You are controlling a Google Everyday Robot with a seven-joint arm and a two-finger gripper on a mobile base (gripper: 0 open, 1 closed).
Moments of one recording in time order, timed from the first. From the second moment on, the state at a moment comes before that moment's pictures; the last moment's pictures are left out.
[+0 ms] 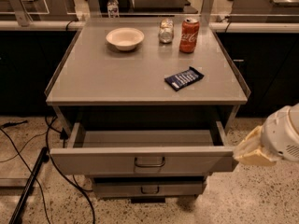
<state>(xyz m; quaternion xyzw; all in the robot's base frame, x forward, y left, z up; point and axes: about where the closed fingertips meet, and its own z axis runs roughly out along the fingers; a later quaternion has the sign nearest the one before) 0.383 -0.230 0.810 -0.53 0.82 0.10 0.18</state>
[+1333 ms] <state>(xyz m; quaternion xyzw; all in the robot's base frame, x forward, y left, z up) 0.367 -0.214 0.694 -0.55 0.79 0.08 0.26</state>
